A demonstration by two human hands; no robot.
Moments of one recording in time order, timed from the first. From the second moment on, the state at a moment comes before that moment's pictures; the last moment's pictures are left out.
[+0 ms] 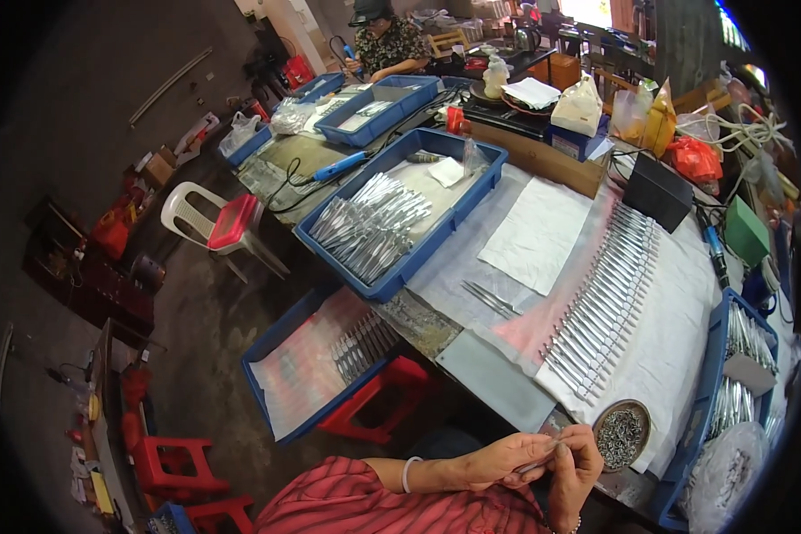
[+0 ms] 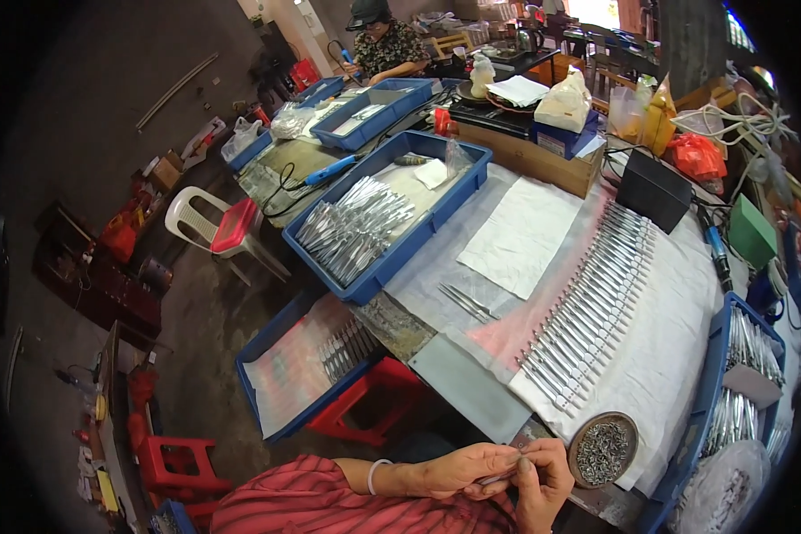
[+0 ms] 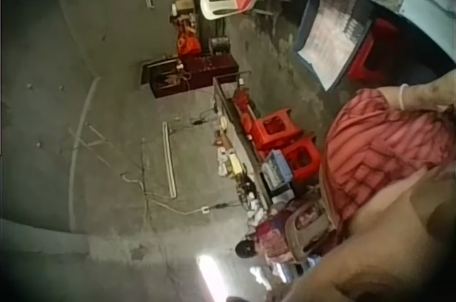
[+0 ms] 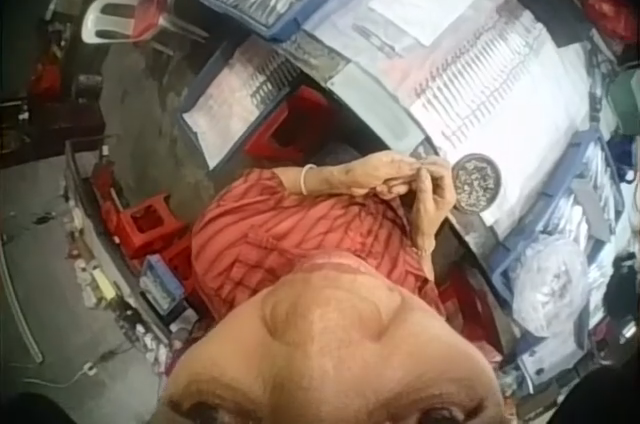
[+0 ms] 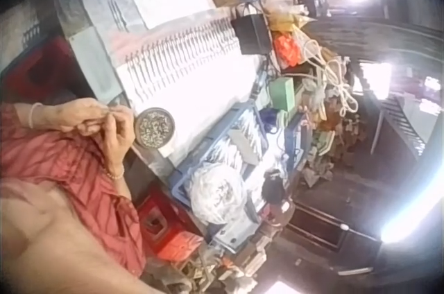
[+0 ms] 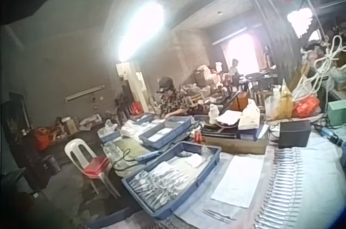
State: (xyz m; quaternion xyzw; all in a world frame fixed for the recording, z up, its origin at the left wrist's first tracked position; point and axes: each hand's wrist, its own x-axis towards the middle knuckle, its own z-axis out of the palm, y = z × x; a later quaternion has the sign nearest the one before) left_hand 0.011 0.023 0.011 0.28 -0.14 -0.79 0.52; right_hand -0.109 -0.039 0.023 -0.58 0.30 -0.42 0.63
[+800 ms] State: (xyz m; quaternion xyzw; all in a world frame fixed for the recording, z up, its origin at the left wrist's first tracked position) left_hand 0.061 0.033 0.026 0.30 -0.25 -0.73 0.57; right_hand -0.084 -0.014 -0.171 -0.56 0.27 0.04 0.78
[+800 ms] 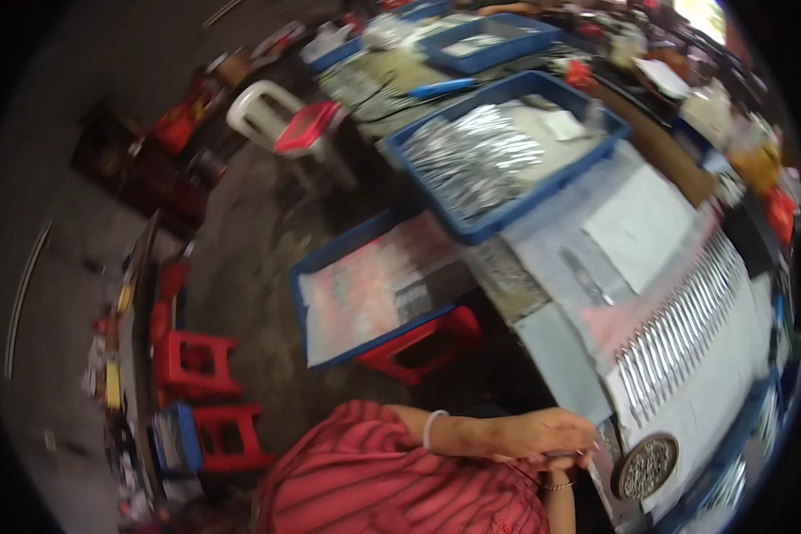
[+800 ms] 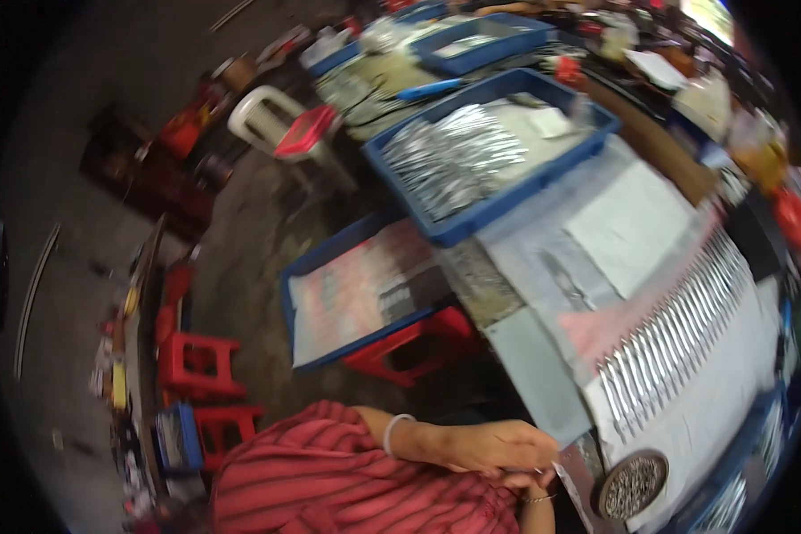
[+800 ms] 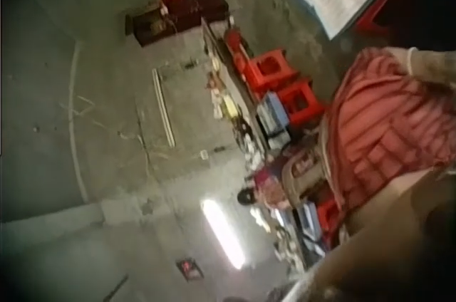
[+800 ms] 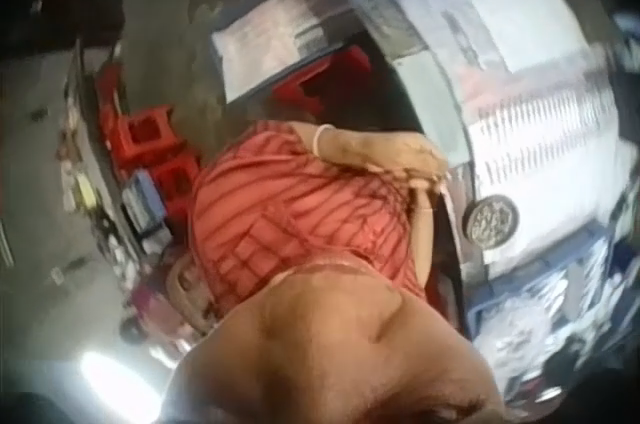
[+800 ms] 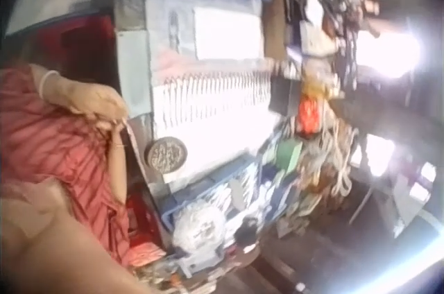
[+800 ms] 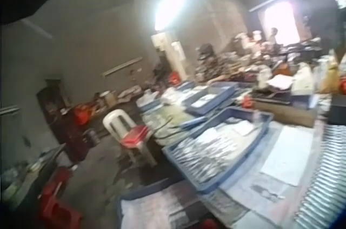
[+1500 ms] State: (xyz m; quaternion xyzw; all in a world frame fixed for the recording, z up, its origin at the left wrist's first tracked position) left_hand 0.037 0.043 0.027 0.22 -0.25 -0.76 0.55; right_hand 0.023 -0.012 -0.142 -0.65 0.05 0.20 0.73
